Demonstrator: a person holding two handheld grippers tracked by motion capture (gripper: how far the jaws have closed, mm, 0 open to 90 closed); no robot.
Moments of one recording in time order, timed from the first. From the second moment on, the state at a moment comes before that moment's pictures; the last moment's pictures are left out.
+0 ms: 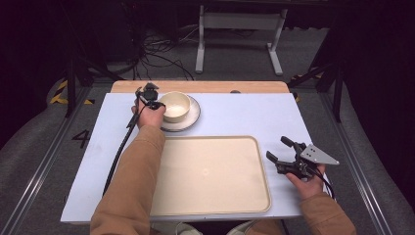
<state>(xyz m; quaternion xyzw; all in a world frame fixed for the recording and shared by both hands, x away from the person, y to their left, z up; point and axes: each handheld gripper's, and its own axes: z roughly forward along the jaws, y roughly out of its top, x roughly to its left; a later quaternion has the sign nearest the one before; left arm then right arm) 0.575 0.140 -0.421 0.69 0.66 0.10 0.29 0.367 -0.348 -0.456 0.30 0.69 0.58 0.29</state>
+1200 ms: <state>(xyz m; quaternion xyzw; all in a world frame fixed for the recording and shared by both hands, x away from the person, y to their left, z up) 0.556 0.144 -0.377 0.70 0.62 0.11 0.33 0.367 -0.348 -0.456 0.30 0.69 0.59 0.29</state>
